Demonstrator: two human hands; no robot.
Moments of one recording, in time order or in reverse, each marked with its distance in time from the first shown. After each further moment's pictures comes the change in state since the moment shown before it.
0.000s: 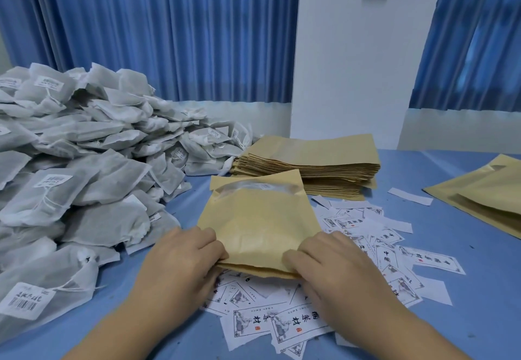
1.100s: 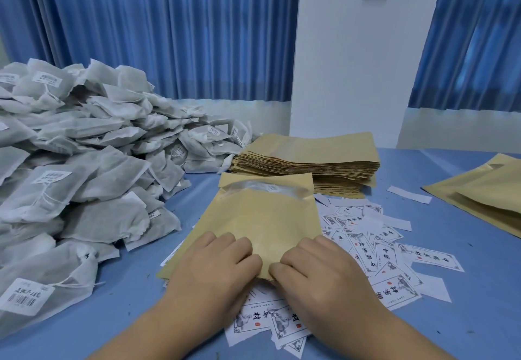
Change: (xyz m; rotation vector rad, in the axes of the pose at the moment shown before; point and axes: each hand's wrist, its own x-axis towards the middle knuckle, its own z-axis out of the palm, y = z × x) left_hand 0.011 0.034 0.009 0.039 0.035 0.171; right_hand 0.004 -0.017 0.010 0.001 0.130 -0.124
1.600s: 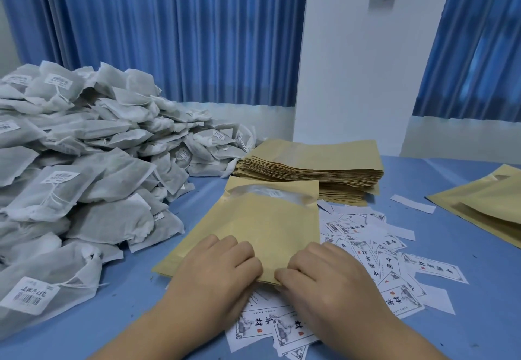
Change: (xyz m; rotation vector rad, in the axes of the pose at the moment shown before) left_hand -0.002 -0.004 -0.003 -0.063 0.006 0.001; right_hand 0.003 0.005 -0.006 0.033 0.029 0.007
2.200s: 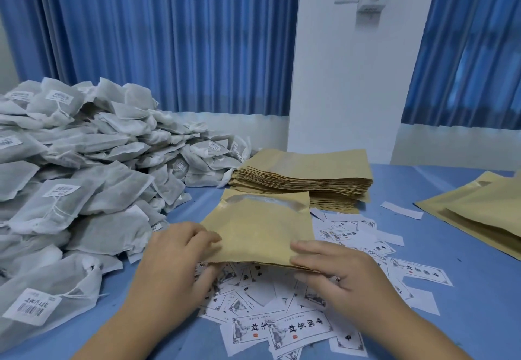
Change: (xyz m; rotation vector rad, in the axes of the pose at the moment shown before) left_hand -0.018 -0.032 -0.007 -0.064 0.050 -0.393; right_hand -0.014 0.025 -0.015 0.661 -0.181 0.640
